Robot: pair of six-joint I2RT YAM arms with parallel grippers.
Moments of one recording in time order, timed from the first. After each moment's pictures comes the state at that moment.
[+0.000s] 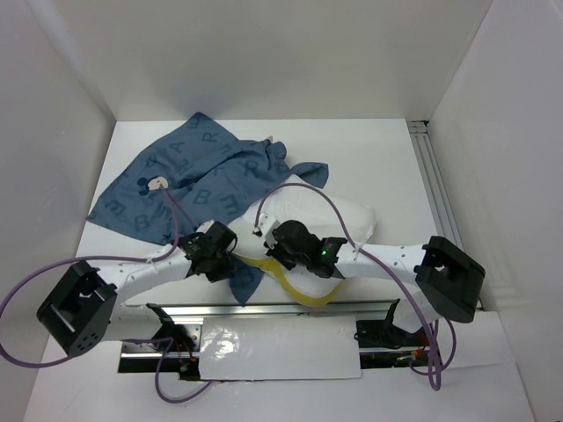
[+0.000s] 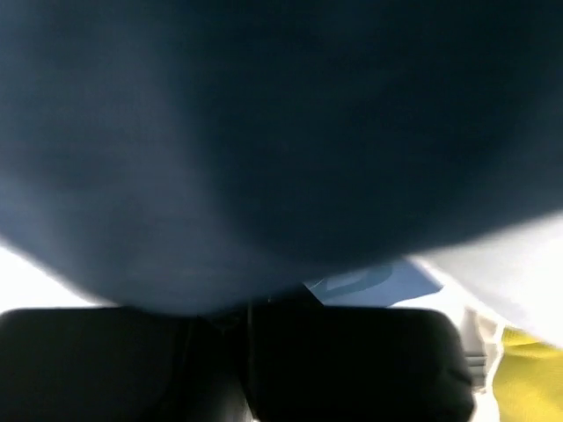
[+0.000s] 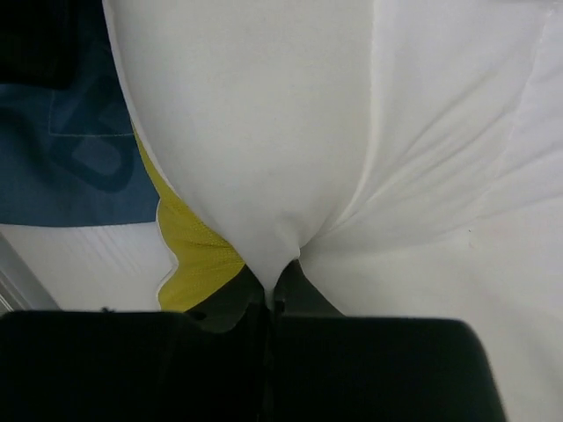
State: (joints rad) left arm -0.66 1.24 0.56 -0.51 -0.13 -1.08; right arm 1.05 1.47 0.79 -0.06 0.15 -0.07
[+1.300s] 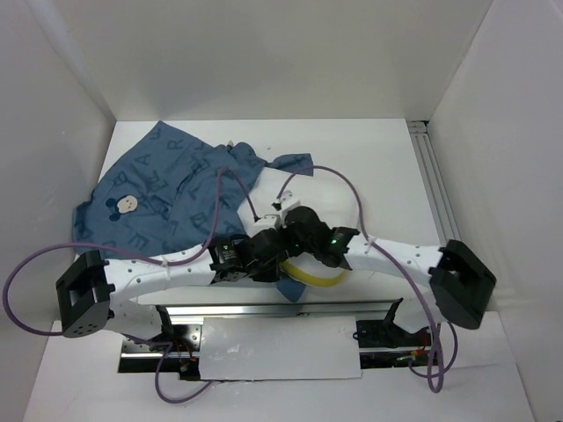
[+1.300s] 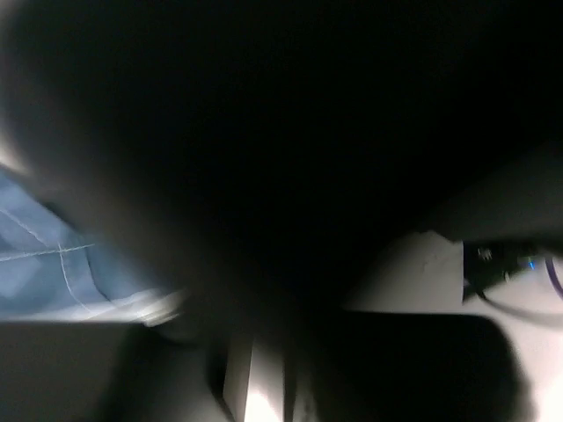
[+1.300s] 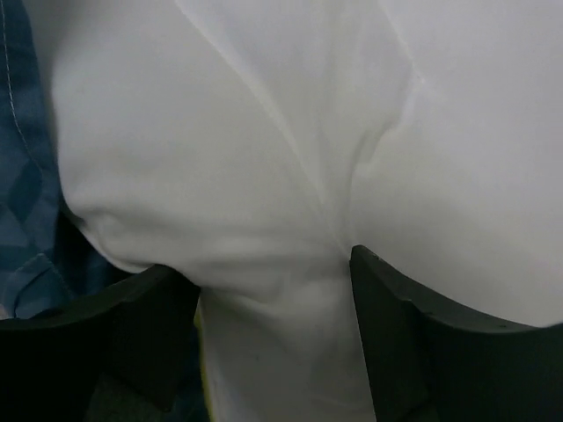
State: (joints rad) left arm -1.10 1.36 0.91 -0.54 -0.20 -0.98; right arm 0.95 1.43 0.82 -0.08 0.18 0.26
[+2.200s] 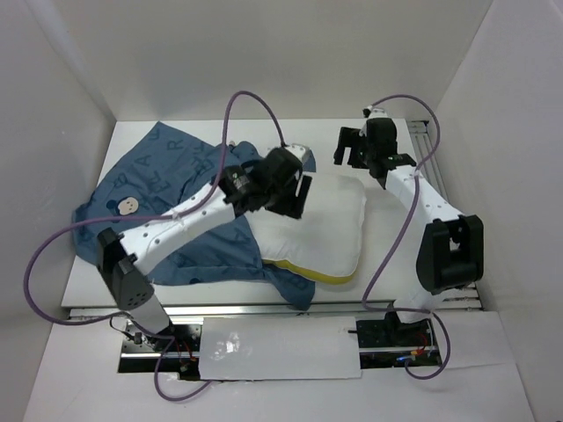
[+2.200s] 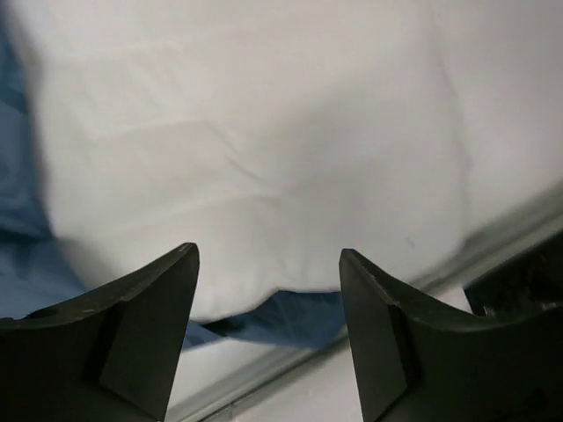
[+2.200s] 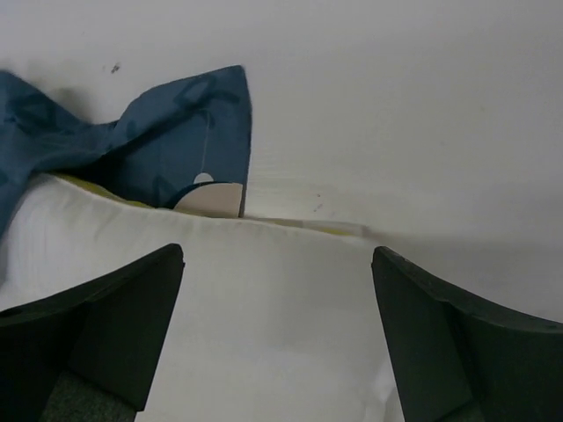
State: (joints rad) left arm -0.92 1.63 1.67 -0.85 -0.19 -0.46; right arm 0.18 1.59 1.27 -0.24 0.03 0.30
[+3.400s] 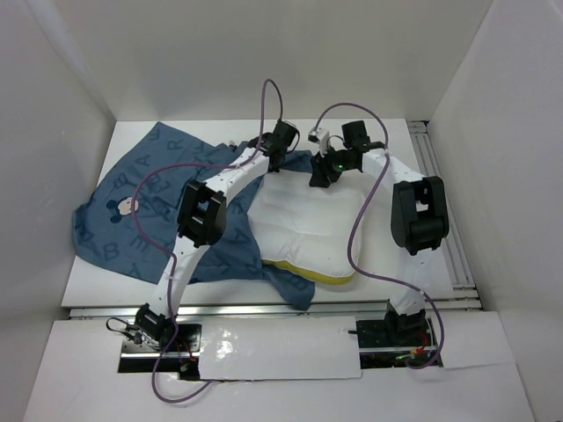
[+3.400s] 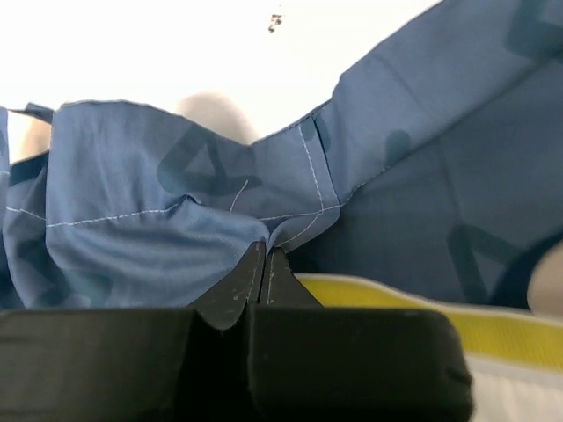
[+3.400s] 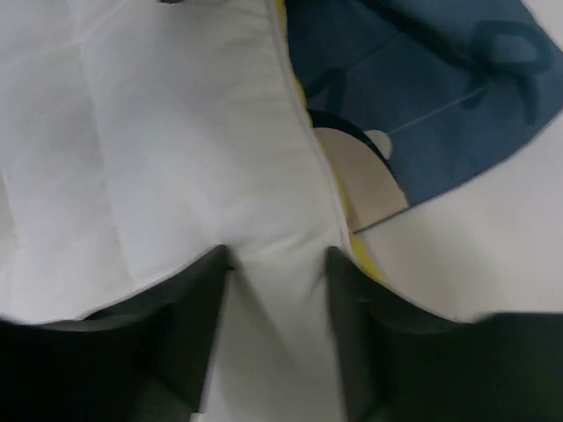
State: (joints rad) left arm -0.54 2.51 2.32 -0.72 -0.46 -0.04; right arm 0.19 1.99 1.53 -0.44 -0.70 -0.52
